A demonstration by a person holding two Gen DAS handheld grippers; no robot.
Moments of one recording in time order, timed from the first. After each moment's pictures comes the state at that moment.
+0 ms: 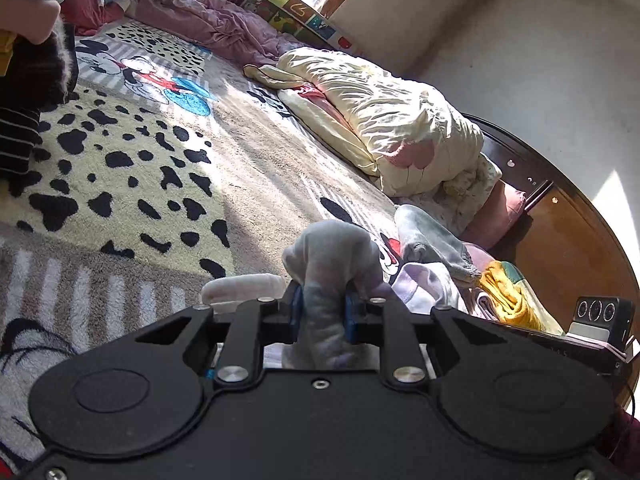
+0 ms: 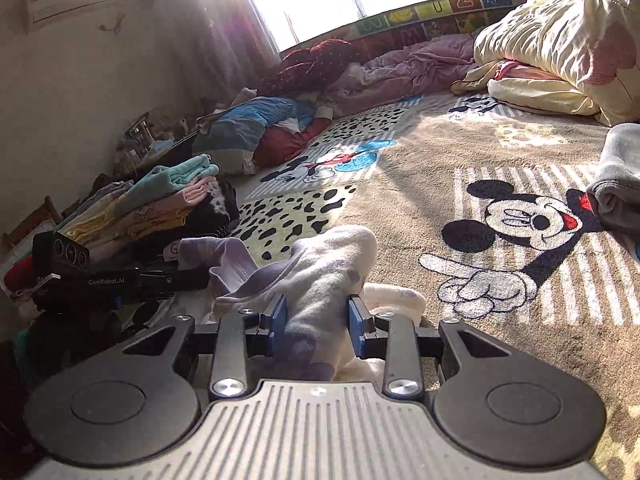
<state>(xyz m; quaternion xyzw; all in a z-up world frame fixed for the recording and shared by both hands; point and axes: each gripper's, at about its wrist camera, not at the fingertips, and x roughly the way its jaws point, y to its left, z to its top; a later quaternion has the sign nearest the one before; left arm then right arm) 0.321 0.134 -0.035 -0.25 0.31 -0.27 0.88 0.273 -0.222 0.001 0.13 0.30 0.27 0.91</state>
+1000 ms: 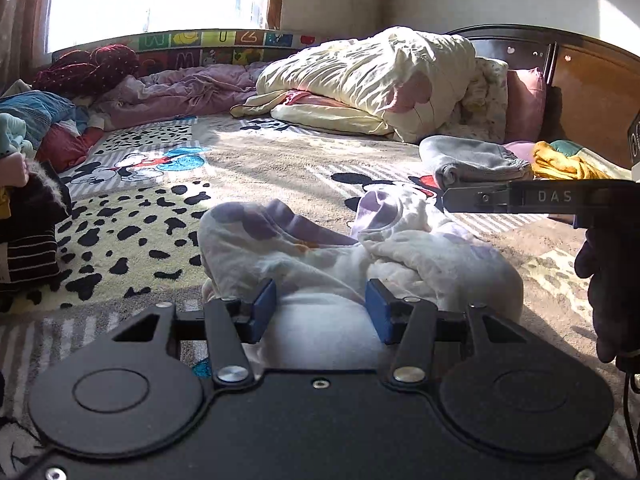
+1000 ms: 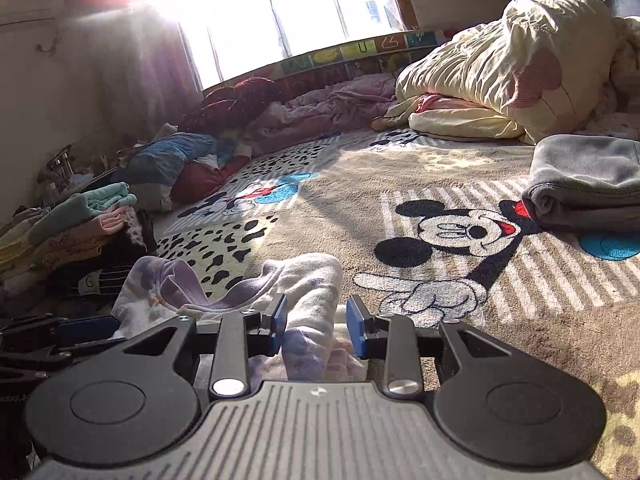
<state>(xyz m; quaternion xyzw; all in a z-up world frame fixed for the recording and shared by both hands) 0.251 0.057 -0.039 0.02 0.22 -0.23 0.95 0.248 -0.195 -0.019 0.12 0.22 0.14 0.96</state>
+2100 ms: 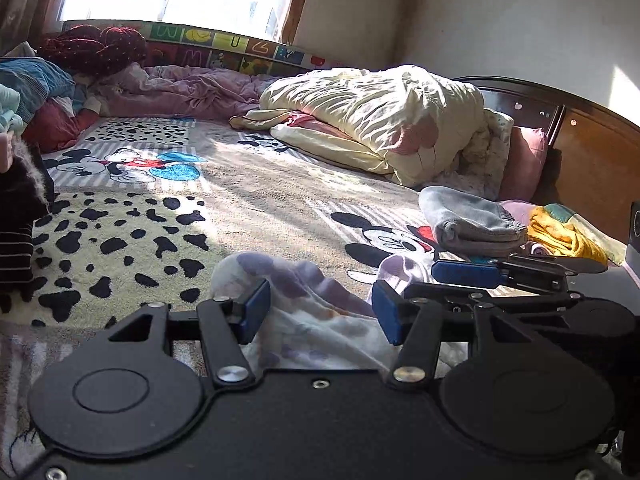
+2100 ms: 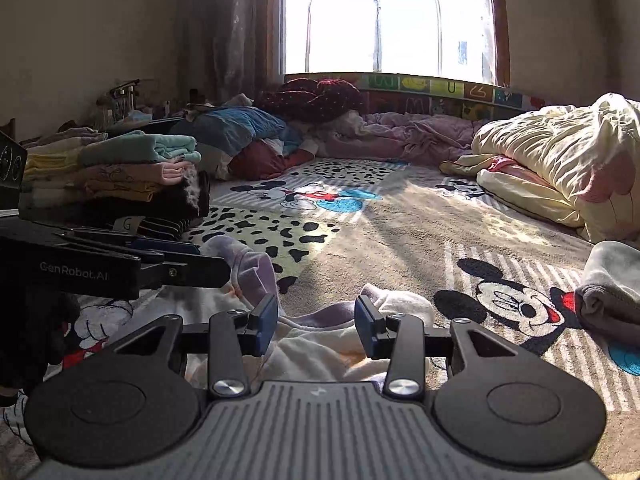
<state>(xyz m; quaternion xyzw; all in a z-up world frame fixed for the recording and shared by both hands) 0.308 0.073 -0.036 -0.07 0.25 -0.24 0.94 0.260 -0.139 -0.010 -0.02 0.21 0.21 0.95</state>
